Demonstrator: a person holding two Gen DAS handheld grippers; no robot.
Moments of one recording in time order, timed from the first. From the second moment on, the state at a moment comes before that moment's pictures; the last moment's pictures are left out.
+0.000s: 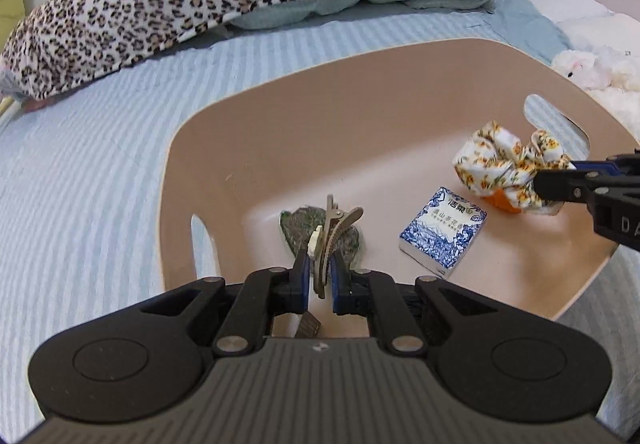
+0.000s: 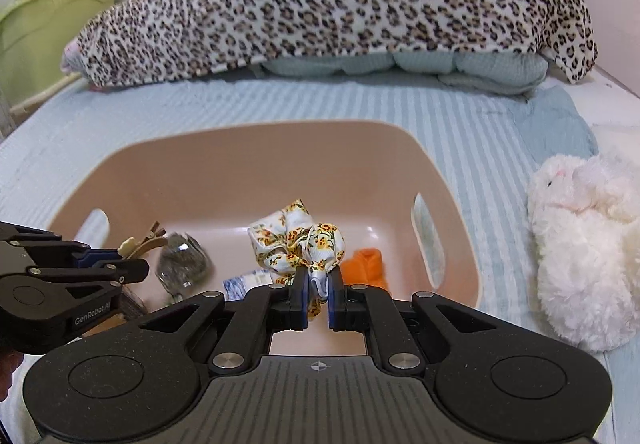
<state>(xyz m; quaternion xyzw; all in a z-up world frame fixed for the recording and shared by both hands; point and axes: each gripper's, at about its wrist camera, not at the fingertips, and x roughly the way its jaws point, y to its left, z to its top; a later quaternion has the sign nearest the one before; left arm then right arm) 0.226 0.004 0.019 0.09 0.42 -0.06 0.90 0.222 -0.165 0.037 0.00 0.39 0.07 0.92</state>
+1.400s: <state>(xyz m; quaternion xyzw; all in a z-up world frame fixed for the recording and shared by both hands) 0.116 0.005 0.010 0.08 0.43 -0.06 0.90 0.119 -0.180 0.005 -0.03 0.44 0.09 0.89</state>
